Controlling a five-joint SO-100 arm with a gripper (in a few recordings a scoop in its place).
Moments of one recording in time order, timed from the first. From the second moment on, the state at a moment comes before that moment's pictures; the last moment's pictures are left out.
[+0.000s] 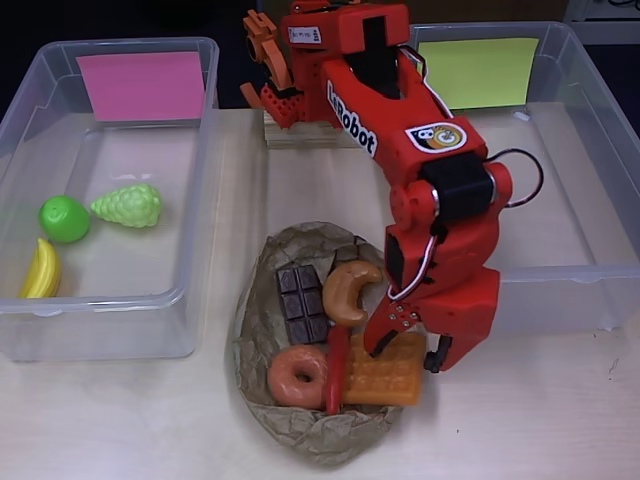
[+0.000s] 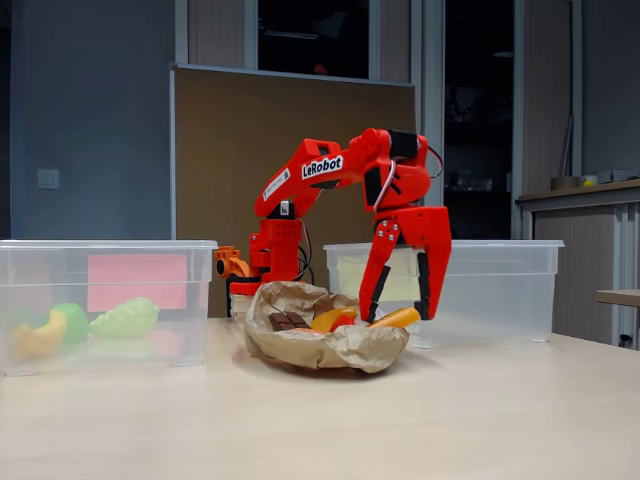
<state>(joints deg) -20.7 30.1 24.8 85.5 119.2</state>
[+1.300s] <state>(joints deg) -16.4 50.9 32.4 101.7 109.7</state>
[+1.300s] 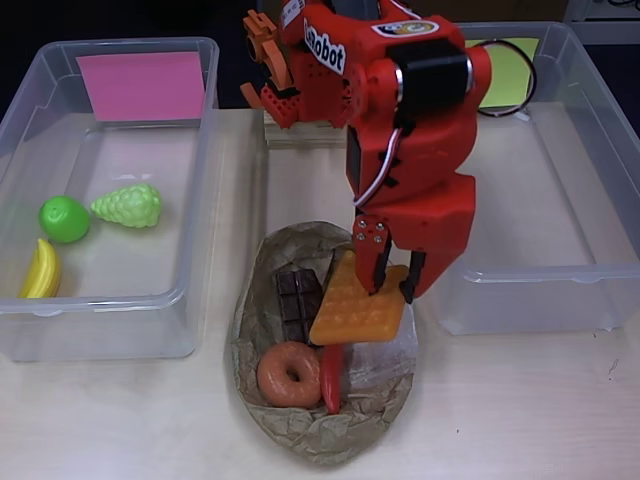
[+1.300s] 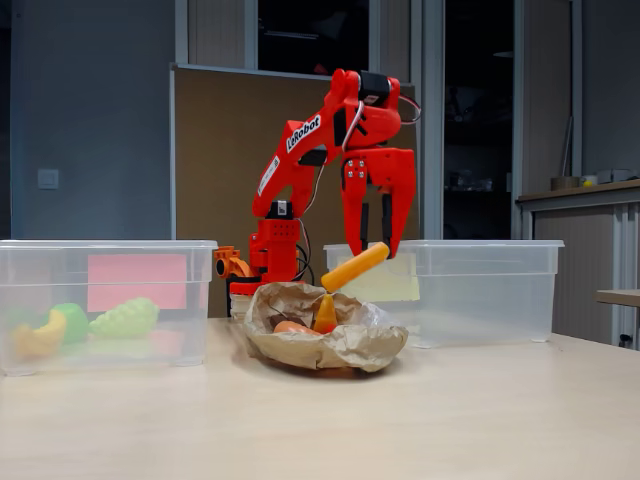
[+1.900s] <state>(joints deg) -27.3 99.9 69.8 104.3 118.3</state>
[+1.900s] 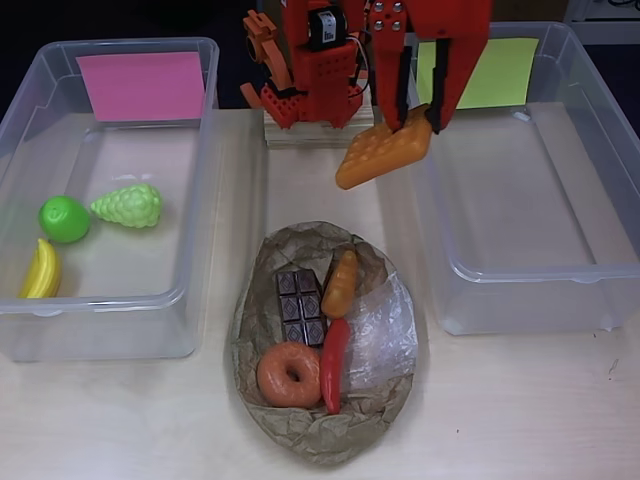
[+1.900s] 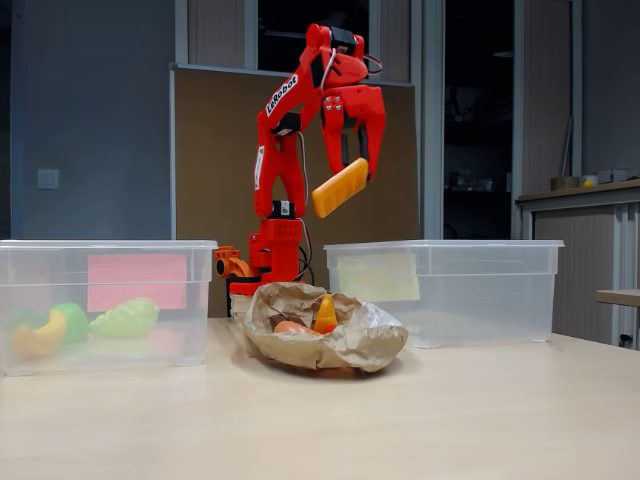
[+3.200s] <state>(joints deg) -65.3 63.0 79.8 85.7 170.9</state>
